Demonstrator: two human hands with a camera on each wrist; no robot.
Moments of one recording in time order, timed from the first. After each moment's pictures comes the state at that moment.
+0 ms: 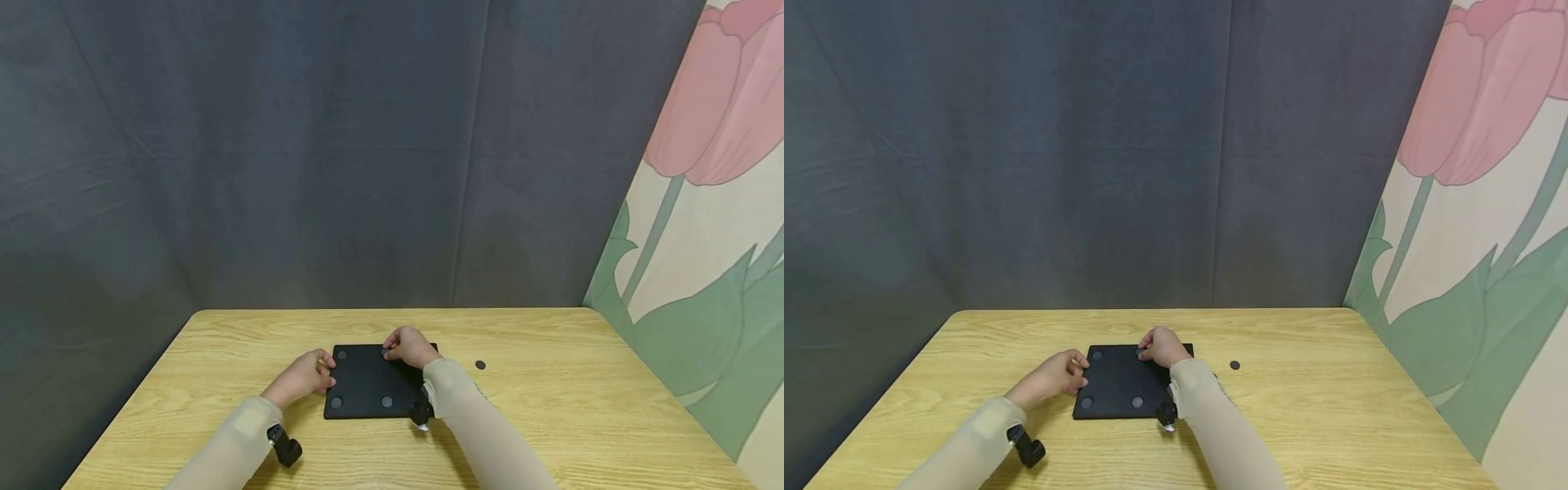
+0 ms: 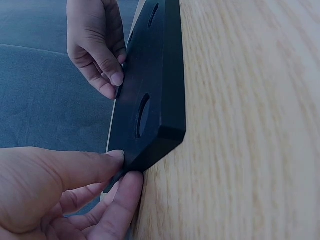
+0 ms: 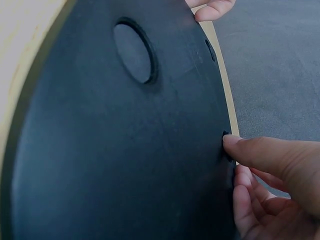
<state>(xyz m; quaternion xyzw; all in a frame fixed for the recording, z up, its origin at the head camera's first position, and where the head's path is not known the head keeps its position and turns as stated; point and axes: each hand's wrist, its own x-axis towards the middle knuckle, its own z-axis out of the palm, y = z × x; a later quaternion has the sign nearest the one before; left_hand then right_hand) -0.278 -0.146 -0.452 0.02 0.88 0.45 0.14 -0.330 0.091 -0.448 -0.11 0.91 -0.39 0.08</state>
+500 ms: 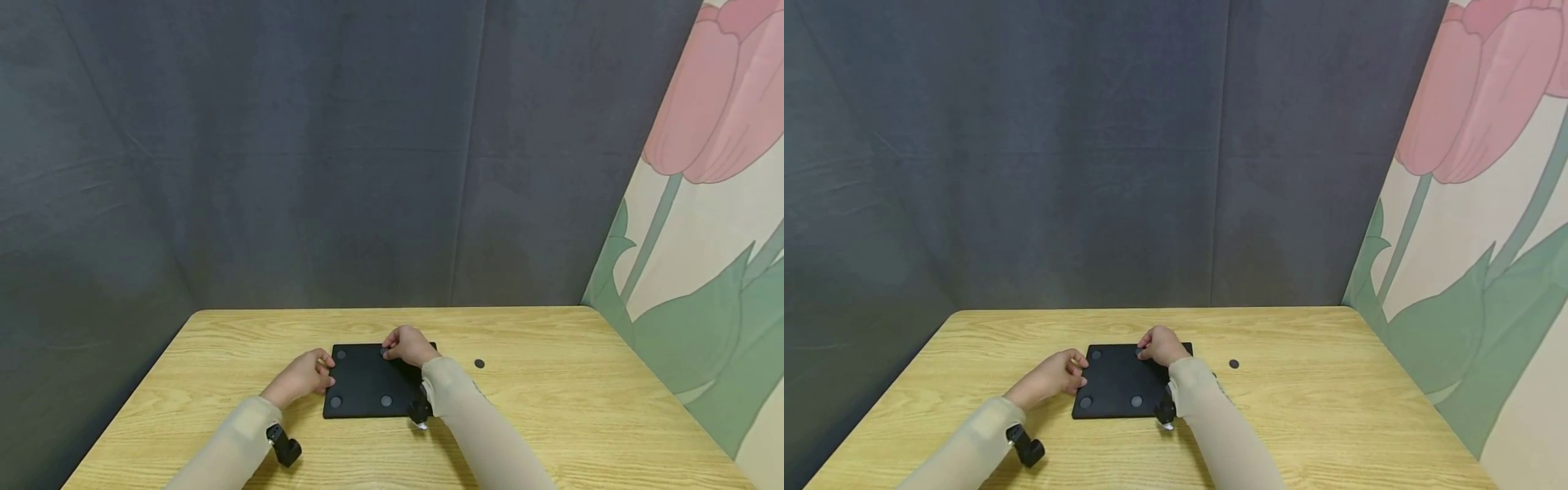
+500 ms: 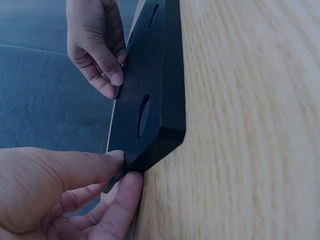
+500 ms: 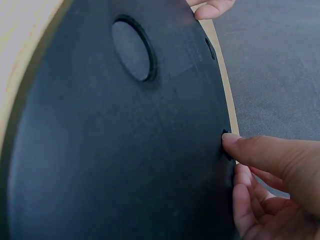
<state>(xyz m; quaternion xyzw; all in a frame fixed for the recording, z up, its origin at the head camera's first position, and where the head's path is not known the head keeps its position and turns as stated) -0.276 -0.145 -0.451 0.02 0.89 0.44 0.13 -0.330 0.091 -0.447 -0.10 0.91 -0.39 0.08</state>
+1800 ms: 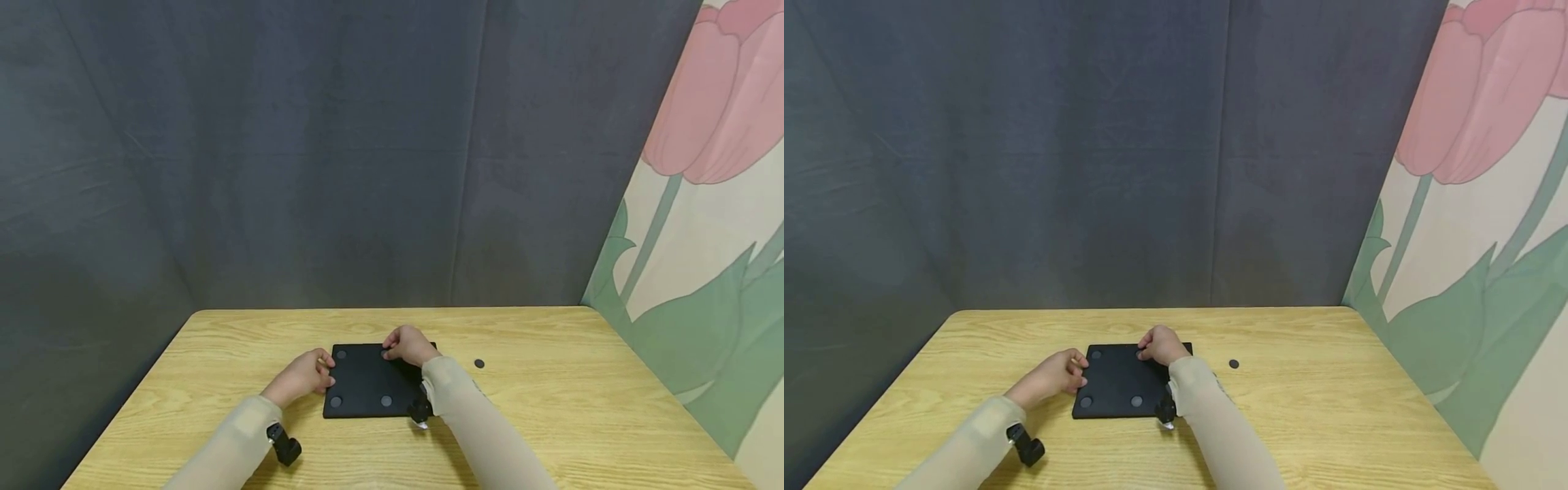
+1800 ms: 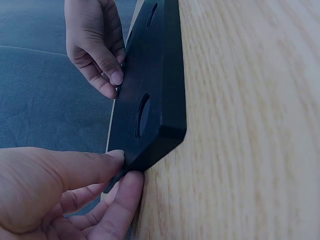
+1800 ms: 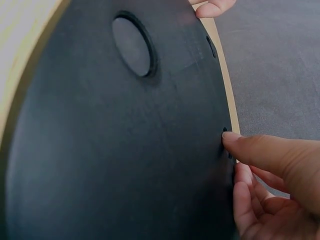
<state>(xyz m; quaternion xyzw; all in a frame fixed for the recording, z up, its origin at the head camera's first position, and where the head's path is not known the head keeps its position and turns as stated) -0.279 -0.147 -0.454 0.03 0.88 0.45 0.13 -0.331 0.091 -0.447 -0.10 0.90 -0.40 0.09</state>
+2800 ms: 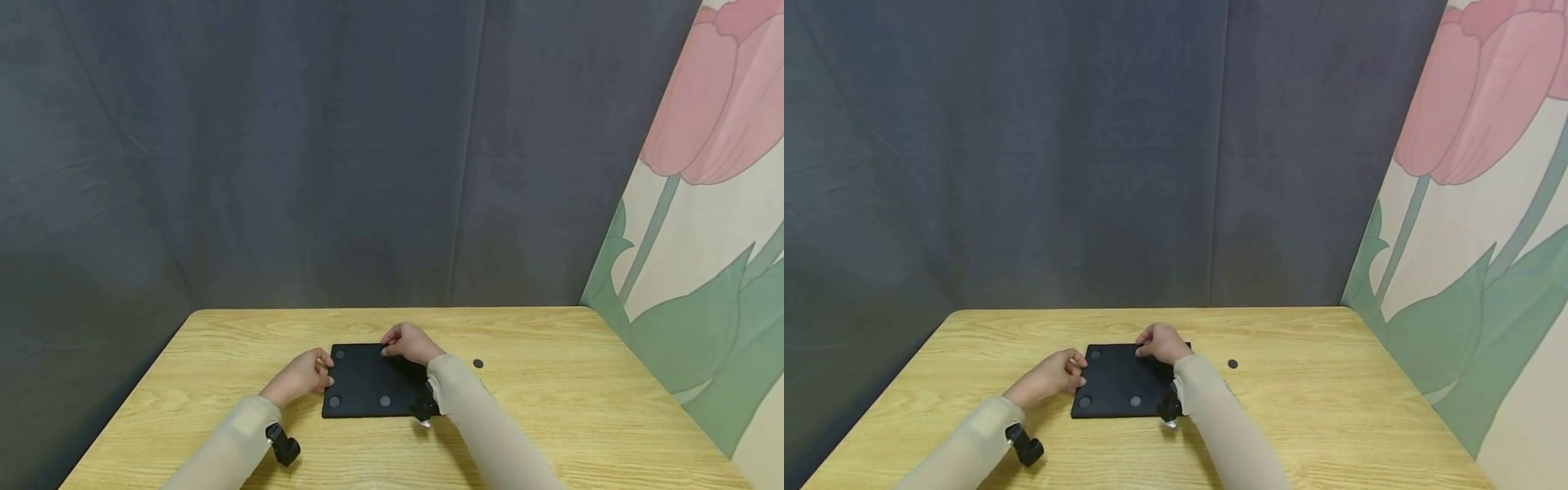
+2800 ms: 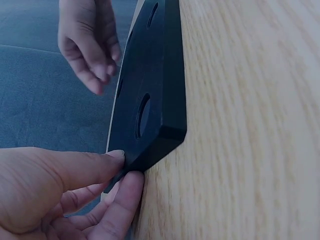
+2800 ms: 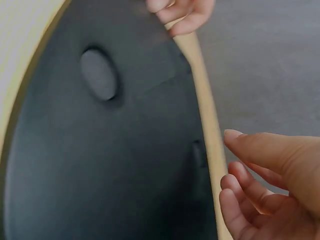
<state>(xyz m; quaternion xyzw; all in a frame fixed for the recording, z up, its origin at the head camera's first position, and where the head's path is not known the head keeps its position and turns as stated) -0.277 -0.145 -0.452 0.03 0.89 0.44 0.13 -0.328 0.099 -0.437 -0.13 0.90 -0.42 0.10</state>
